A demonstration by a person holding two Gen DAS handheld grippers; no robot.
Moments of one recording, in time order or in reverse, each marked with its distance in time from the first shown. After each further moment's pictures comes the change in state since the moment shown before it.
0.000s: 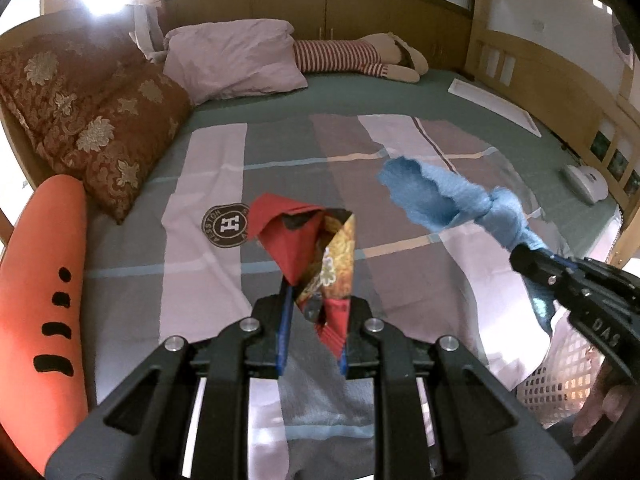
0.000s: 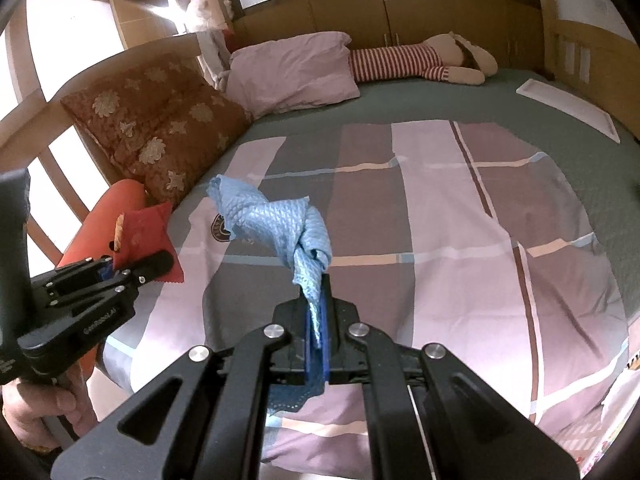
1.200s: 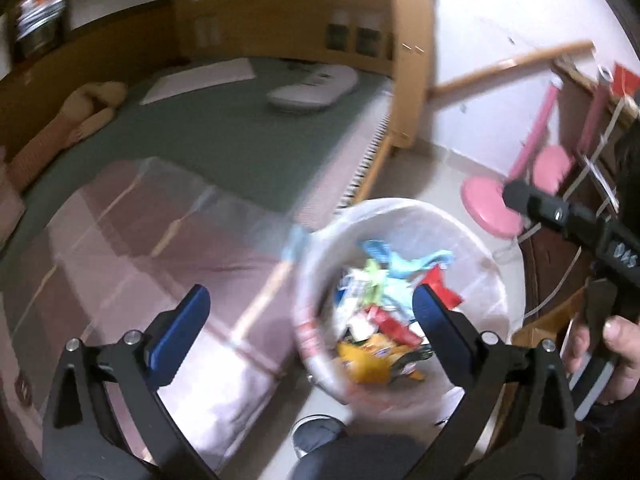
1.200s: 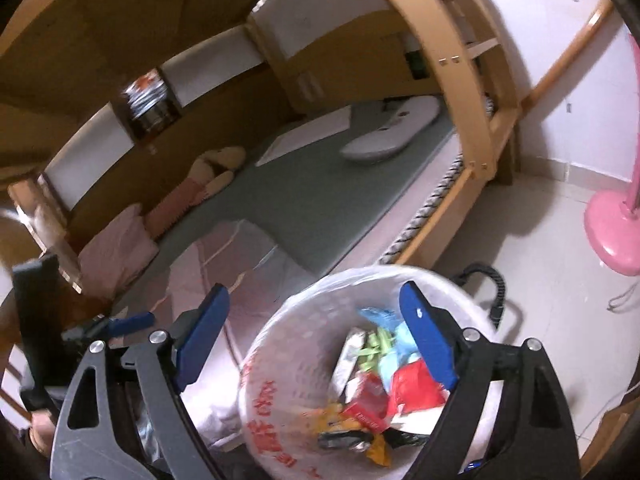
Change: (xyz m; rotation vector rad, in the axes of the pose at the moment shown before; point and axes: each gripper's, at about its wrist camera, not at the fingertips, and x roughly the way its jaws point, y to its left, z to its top) left arm -0.079 -0.345 -0.024 0.631 0.028 -0.583; right arm -0.307 -0.227 -0.163 0.573 -0.376 -0.428
